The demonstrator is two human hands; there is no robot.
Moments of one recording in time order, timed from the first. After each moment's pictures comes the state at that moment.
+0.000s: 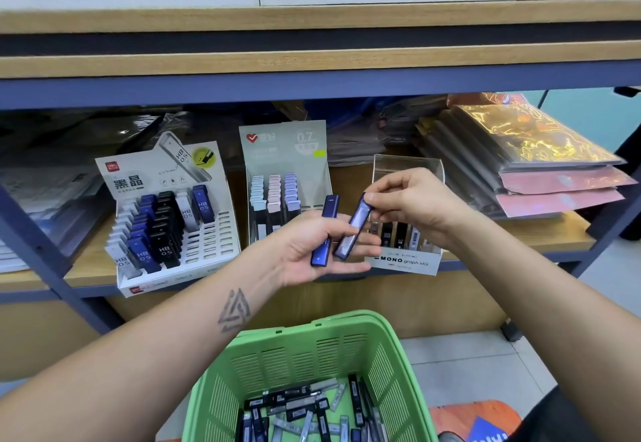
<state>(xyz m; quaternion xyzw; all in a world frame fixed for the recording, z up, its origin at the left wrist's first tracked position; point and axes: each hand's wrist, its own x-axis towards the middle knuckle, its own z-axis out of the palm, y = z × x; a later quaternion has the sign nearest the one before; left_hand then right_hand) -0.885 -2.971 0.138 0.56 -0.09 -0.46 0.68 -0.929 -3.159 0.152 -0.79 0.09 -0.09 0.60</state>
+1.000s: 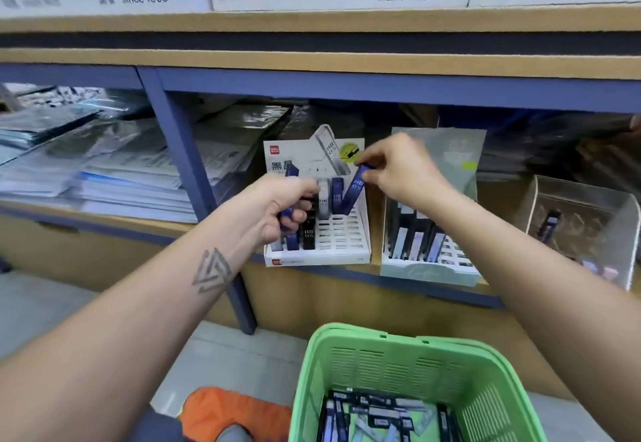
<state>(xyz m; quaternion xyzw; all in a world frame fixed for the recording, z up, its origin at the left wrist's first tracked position) -0.812 -2.779 0.180 0.73 0.09 -0.18 0.65 -0.803 -2.973 0.186 -0.94 -0.08 -0.16 0.28</state>
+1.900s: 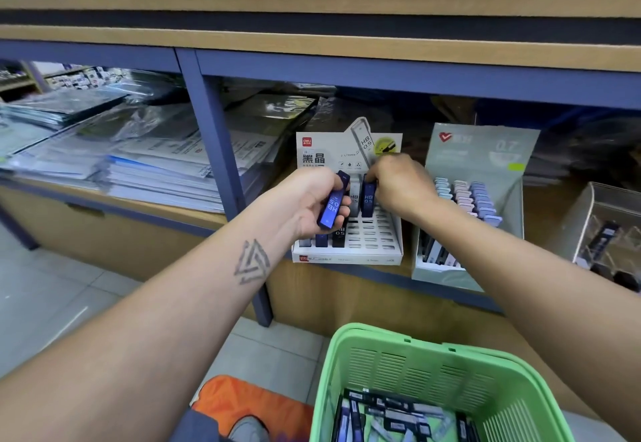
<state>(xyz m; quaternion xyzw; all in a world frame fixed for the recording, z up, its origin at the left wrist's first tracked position) -0.803 -2.768 0.175 0.69 0.12 -0.22 0.68 -0.754 -2.928 0.144 -0.99 -0.06 -0.13 0.07</state>
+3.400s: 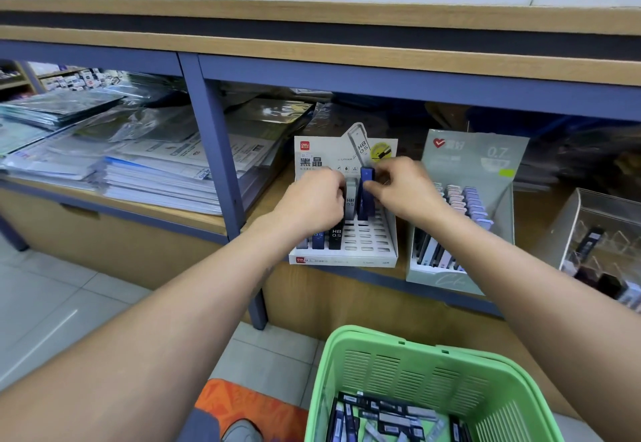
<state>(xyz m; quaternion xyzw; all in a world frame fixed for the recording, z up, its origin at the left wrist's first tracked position) -0.792 -2.763 0.158 0.96 -0.17 0.08 0.20 -0.773 -2.938 0.146 -0.95 -0.07 -0.16 0.27</state>
